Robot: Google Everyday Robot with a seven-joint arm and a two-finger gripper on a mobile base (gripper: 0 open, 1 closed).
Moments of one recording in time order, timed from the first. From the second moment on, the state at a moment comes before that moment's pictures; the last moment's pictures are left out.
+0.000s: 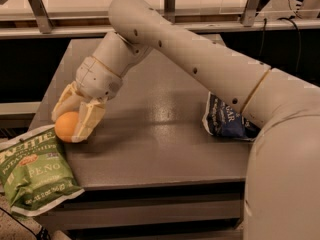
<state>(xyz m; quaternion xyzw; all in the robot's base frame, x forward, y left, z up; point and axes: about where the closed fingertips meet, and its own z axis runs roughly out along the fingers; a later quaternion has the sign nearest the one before) 0.461 0.197 0.865 -0.85 0.30 0.37 0.23</state>
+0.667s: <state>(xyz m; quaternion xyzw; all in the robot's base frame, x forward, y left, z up) 0.460 0.202 0.863 -0.85 0.30 0.38 0.23</state>
